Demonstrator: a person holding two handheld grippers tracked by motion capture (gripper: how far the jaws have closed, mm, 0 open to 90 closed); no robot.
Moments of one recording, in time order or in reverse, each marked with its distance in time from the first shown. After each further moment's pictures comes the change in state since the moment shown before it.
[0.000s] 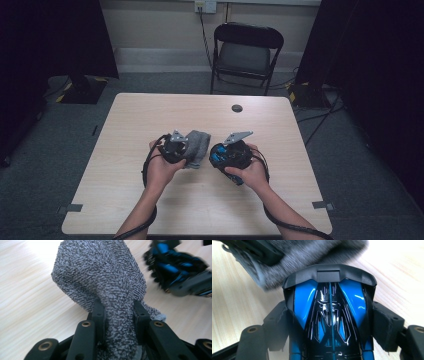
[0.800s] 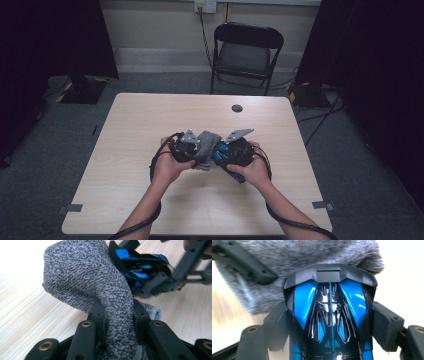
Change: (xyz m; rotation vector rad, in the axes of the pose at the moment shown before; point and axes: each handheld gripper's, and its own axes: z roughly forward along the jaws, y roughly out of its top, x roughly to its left) left arm -0.013 0.014 0.006 0.019 -0.102 0.163; right arm -0.011 0.003 -0.002 0.034 -0.026 -0.003
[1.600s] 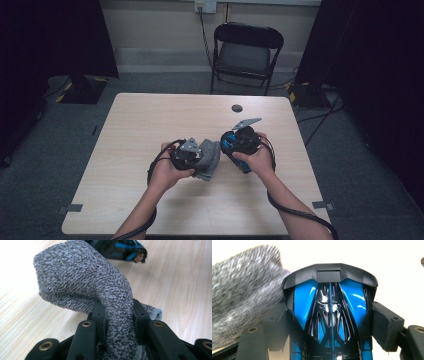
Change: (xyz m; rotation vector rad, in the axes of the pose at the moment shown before) left arm -0.013 -0.013 -0.003 0.011 -0.090 0.066; right arm -0.037 0.008 -0.006 -0.005 -0.075 0.099
